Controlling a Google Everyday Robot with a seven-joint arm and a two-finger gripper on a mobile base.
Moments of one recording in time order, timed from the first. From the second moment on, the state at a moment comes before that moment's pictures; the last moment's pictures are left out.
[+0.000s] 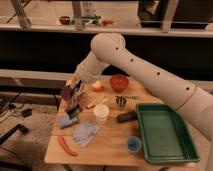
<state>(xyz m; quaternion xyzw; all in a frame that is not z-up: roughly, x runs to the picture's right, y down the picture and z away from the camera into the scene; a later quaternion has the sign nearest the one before) -0.127 -0.014 0.624 -0.12 -0.40 -0.37 0.83</state>
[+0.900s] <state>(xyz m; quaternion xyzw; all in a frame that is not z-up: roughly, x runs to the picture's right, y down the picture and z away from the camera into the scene) -0.129 -0.020 0.627 -0.12 -0.40 -0.37 0.83</state>
